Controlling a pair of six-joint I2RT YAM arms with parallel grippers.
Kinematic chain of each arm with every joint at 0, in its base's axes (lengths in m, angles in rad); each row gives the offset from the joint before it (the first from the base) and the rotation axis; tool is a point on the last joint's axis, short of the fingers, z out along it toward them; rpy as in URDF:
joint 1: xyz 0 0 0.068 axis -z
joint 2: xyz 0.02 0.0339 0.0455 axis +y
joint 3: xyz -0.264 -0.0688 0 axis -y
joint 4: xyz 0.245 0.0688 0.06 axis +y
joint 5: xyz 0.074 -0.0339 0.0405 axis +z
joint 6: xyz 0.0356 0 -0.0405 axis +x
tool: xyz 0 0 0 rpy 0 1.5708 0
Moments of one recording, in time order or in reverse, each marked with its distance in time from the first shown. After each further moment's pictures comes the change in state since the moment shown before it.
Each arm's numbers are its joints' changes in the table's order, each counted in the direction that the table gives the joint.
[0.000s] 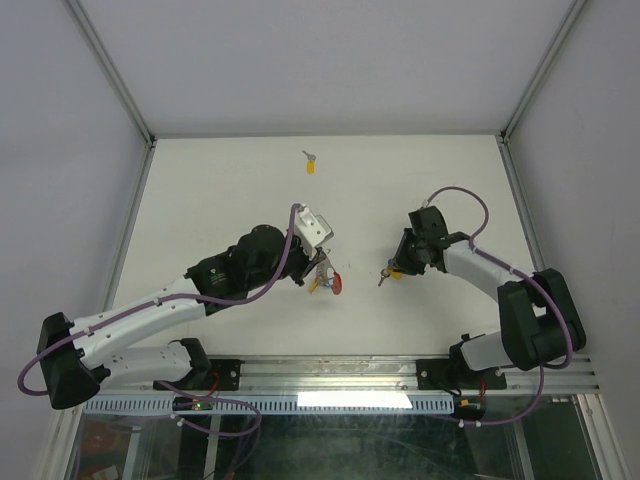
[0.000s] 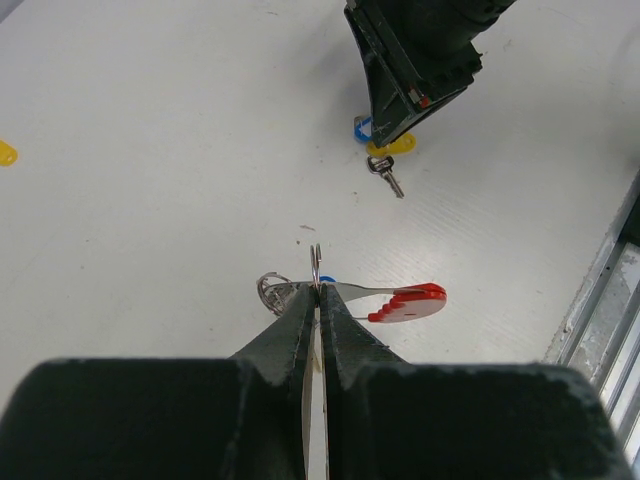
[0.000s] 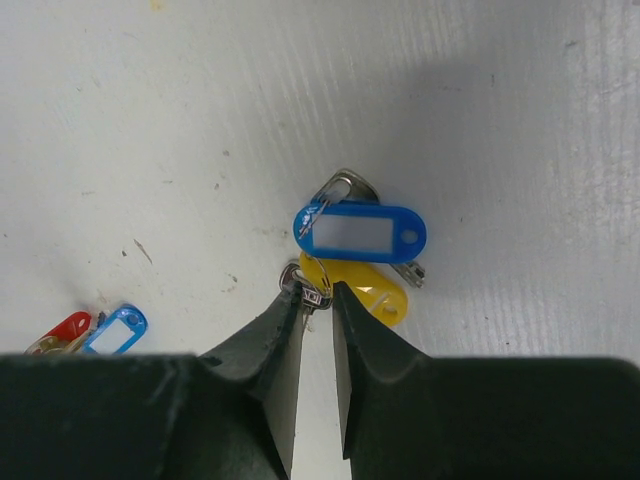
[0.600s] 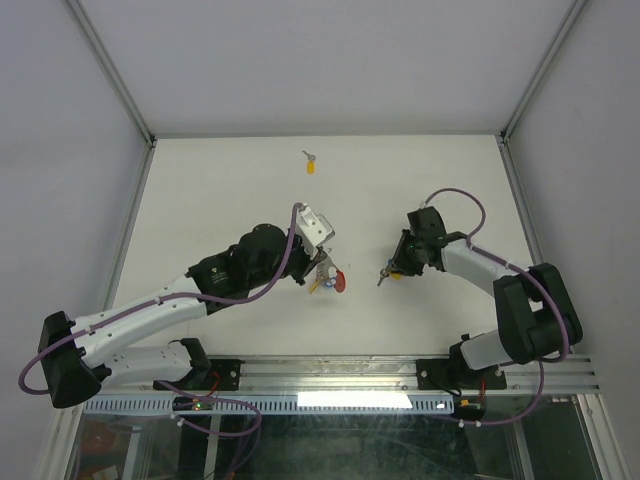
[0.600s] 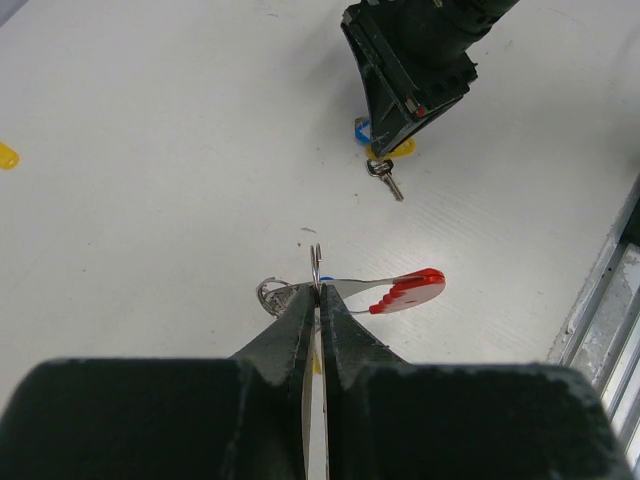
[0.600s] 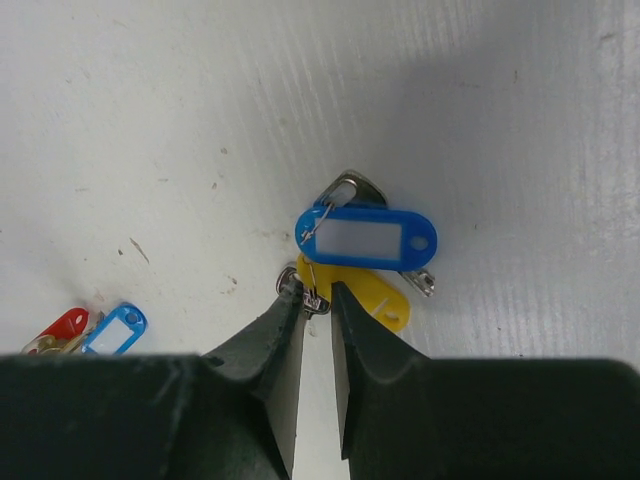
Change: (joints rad) left arm 0.000 0.011 0.011 0.001 -0.001 0.006; right arm 0.001 0.033 0.000 -0.012 0.031 0.000
